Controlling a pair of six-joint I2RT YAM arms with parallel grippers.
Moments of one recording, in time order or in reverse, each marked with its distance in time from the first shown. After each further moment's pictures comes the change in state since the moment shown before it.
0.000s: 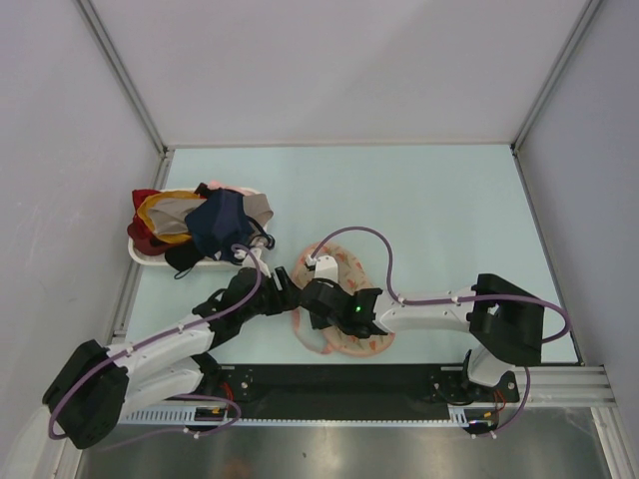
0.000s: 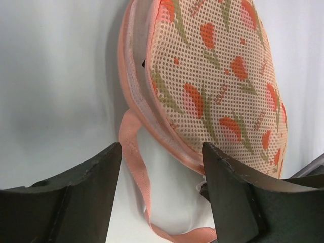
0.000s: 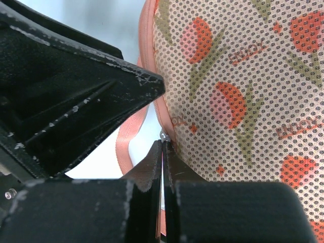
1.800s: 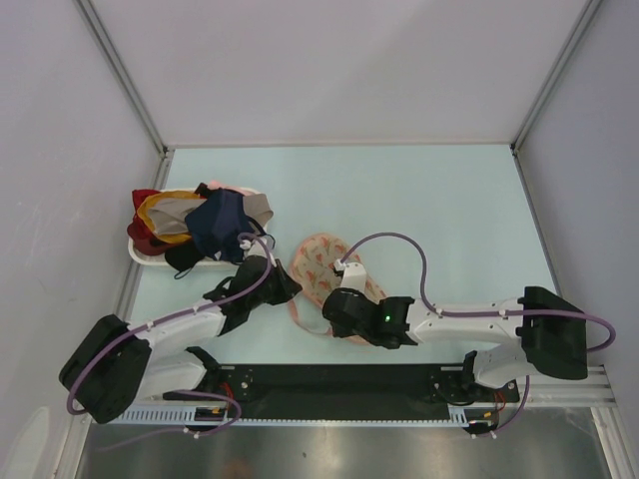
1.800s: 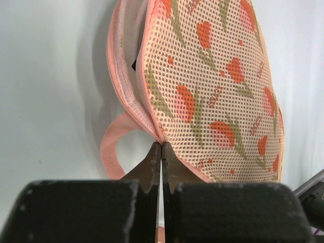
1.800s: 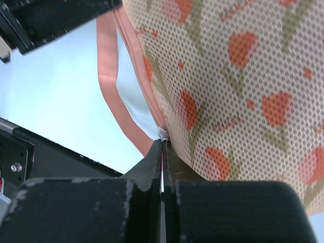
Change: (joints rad) left arm 0.043 0.177 0.075 0.089 0.015 0.005; right arm 0.036 -0.224 -0.133 -0.127 0.047 0.147
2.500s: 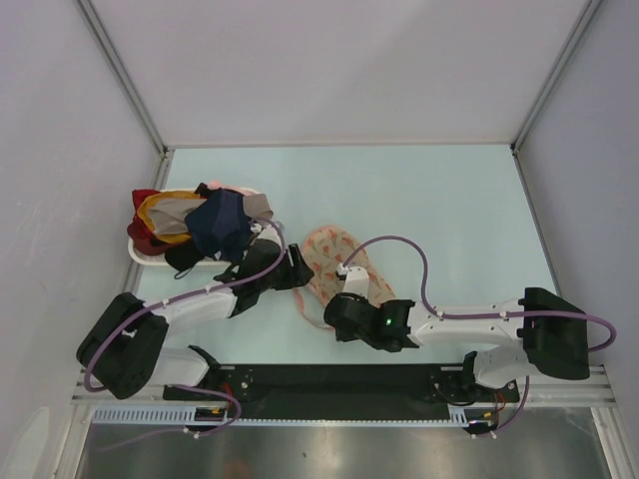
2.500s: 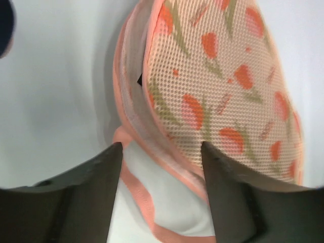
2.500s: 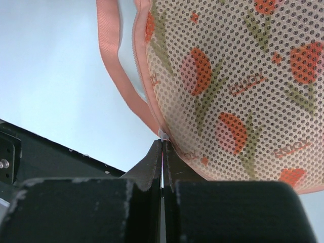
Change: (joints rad) left arm 0.025 0.170 0.150 -0.007 -0.001 0.140; right arm 0.021 -0.018 -0.023 -0.040 0.013 0.037
